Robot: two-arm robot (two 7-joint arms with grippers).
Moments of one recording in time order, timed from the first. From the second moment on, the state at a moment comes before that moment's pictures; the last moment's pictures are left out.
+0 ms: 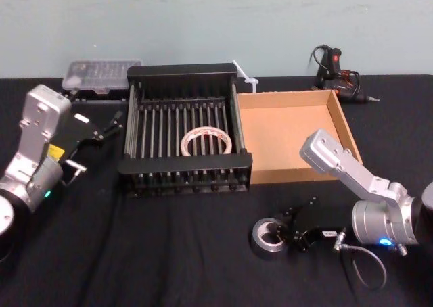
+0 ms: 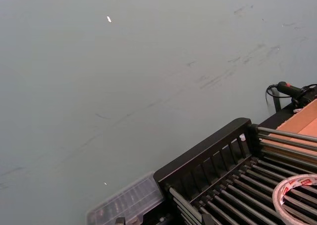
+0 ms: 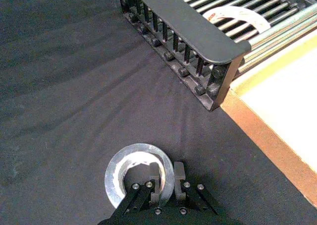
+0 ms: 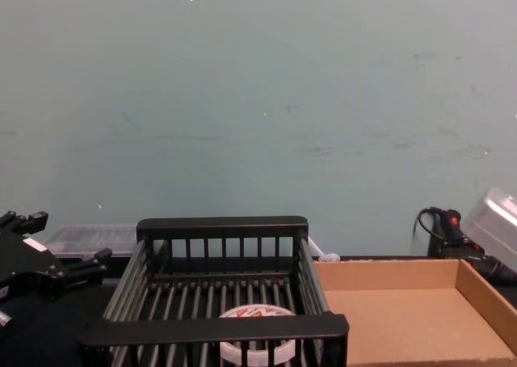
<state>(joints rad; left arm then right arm) -0.20 0.60 0.45 -1.41 -0.25 -0.12 0.03 0.30 0.69 -0.66 -1.61 0.38 0.48 0.60</state>
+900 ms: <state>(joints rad) -0.20 0.60 0.45 -1.41 -0.25 -0.12 0.03 0.30 0.67 -0.54 -1.62 0.43 0.46 0.51</state>
